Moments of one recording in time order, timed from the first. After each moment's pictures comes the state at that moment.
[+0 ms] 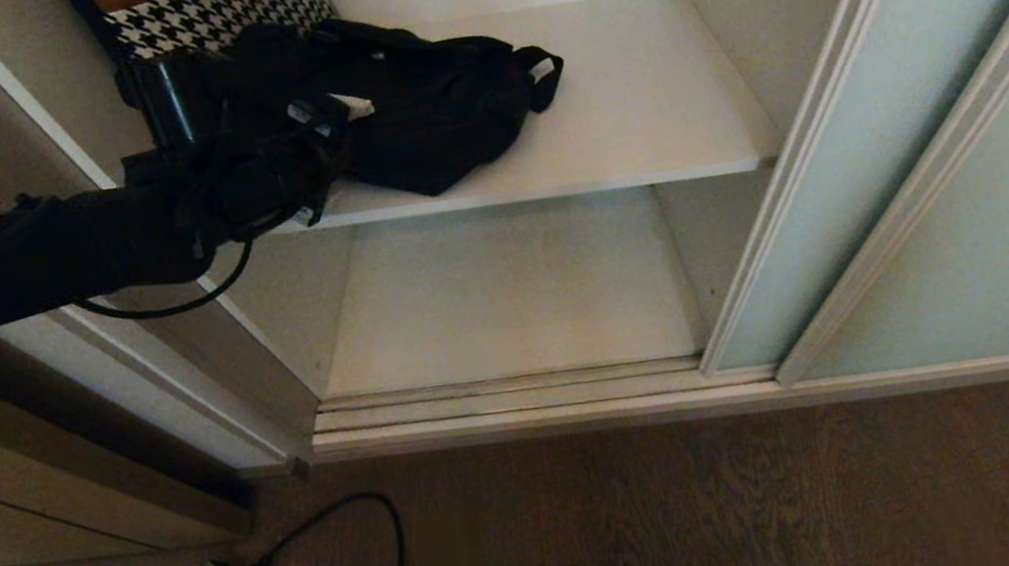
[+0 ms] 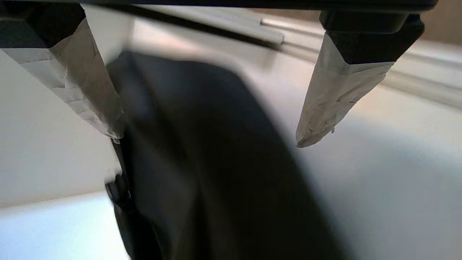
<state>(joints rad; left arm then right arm) -0.20 2.11 -1.91 -0.23 -0.12 -0.95 0.01 0.00 0.00 0.00 -0.01 0.02</state>
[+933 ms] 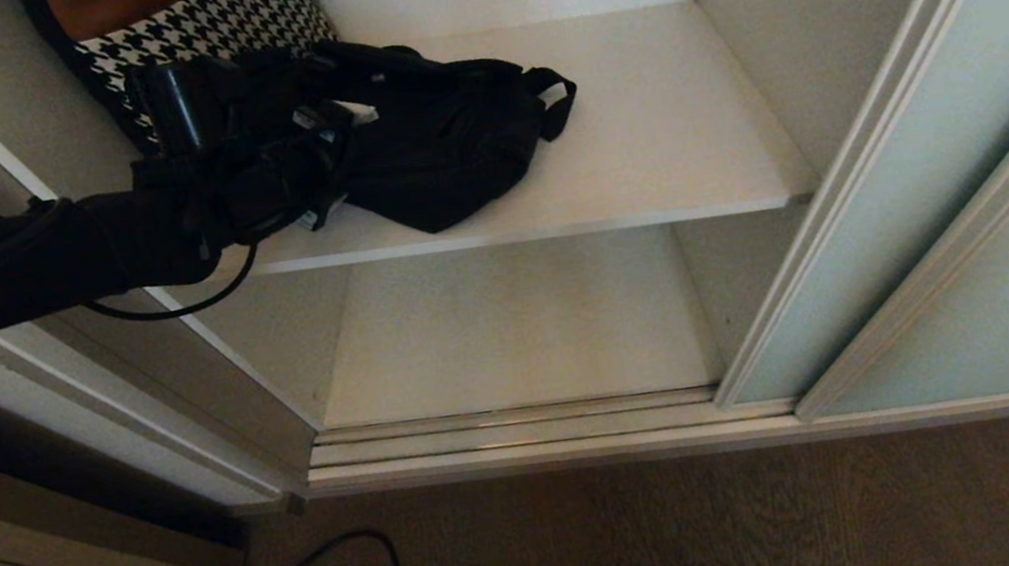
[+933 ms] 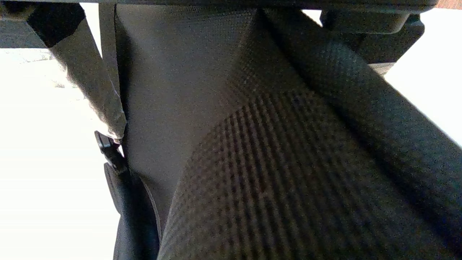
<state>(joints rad) -0.19 2.13 -1.92 -0.22 -0.14 -0.96 0.01 0.00 0.00 0.00 -0.01 0.02</state>
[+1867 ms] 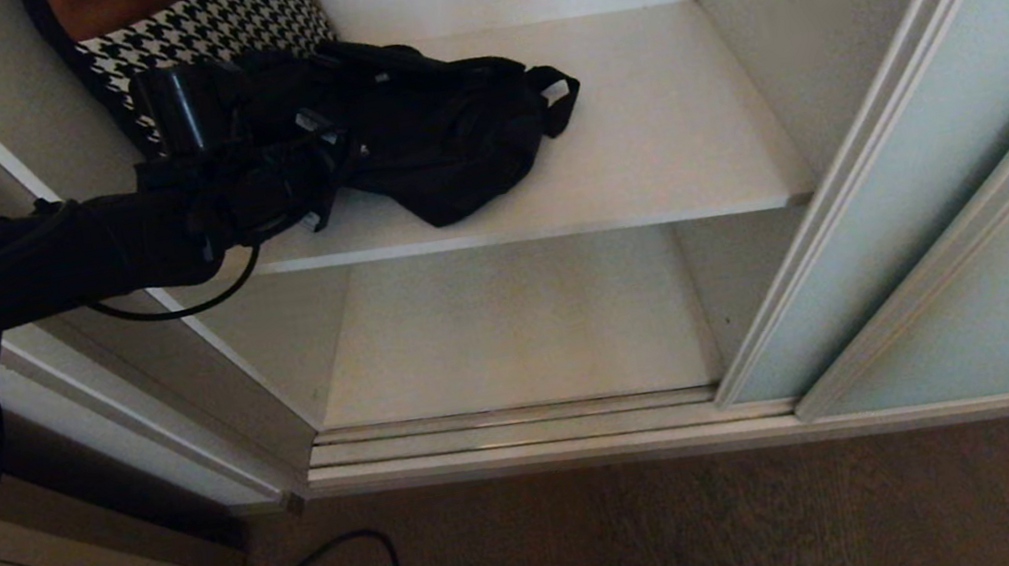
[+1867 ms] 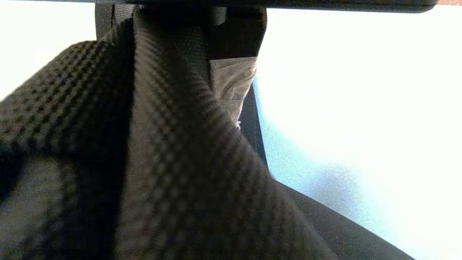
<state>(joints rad) -0.19 2.14 -1.93 -0.22 -0.14 -0.96 0.01 0.00 0.00 0.00 -0.01 0.02</state>
